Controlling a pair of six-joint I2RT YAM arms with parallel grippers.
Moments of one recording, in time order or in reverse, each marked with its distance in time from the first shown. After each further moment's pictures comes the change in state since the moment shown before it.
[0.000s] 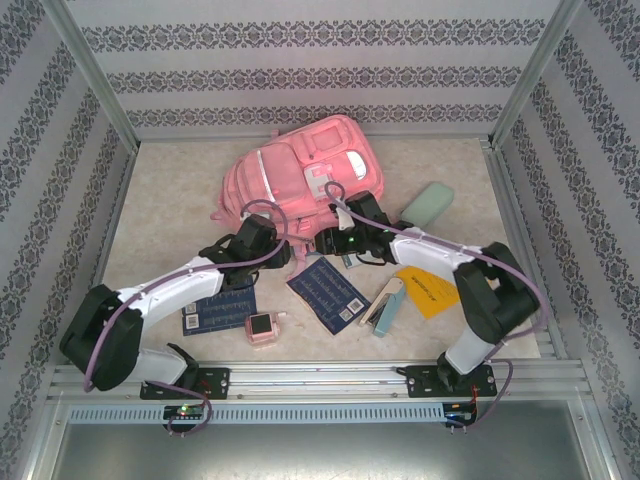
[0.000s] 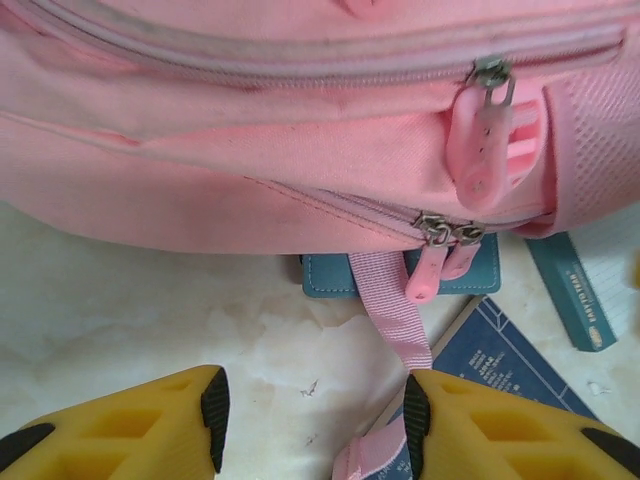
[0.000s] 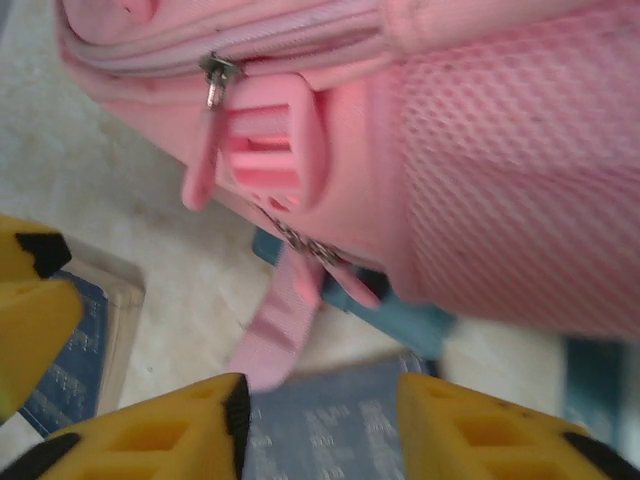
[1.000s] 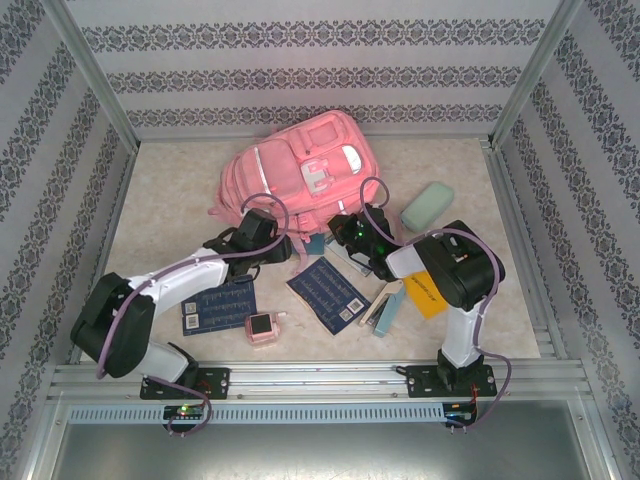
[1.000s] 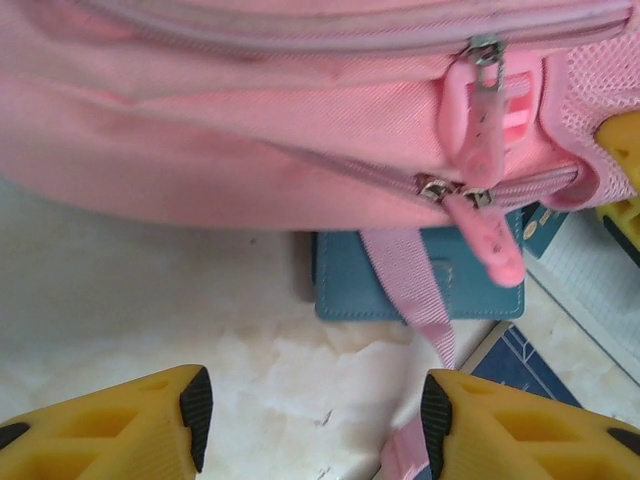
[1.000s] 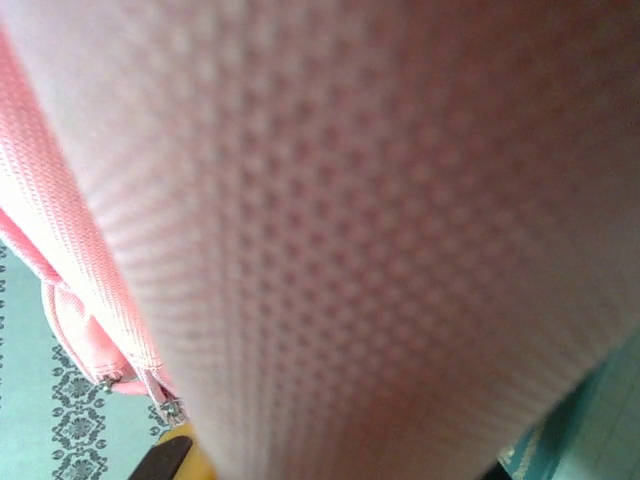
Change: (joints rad) left arm 0.032 0.110 0.072 -0.003 0.026 0.014; right arm -0.066 0.234 -0.225 0.868 0.165 0.904
